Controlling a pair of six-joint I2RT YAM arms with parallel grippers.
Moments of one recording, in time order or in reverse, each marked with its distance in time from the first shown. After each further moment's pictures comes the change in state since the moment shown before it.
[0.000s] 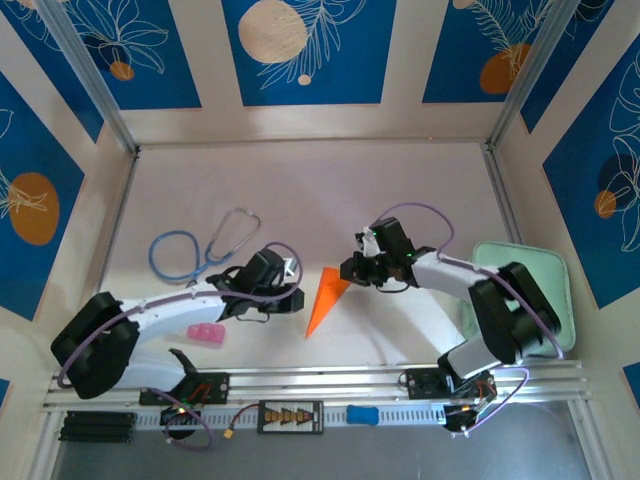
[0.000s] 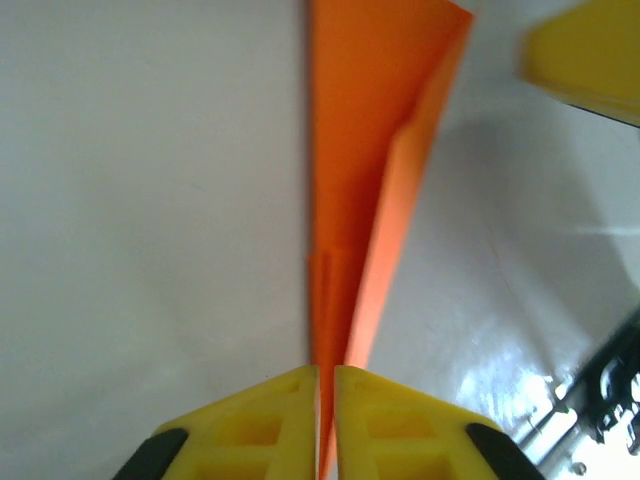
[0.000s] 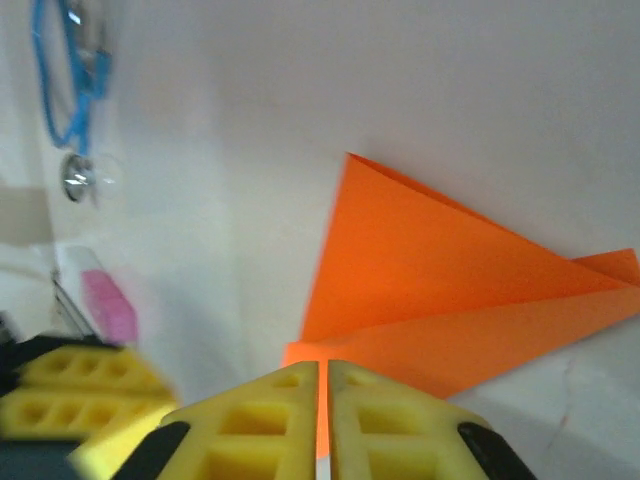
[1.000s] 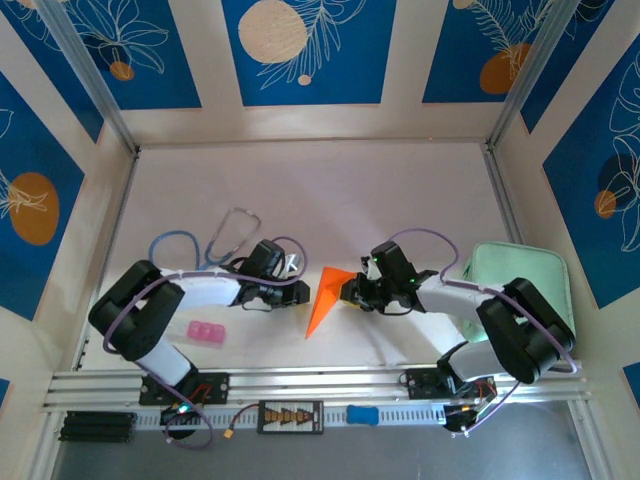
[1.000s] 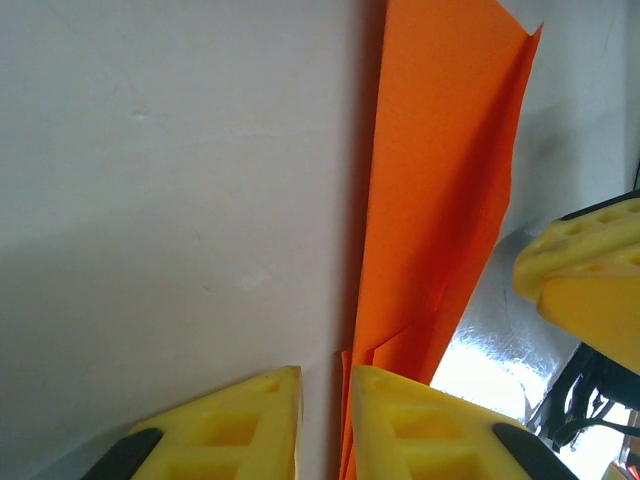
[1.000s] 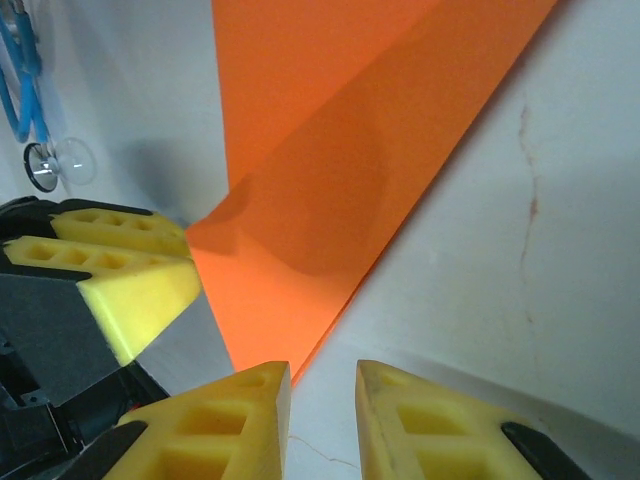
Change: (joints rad) left arm 0.117 0.257 0.024 0.201 0.234 -0.002; right arm 0.095 -0.071 -0.191 0.096 0.042 0.251
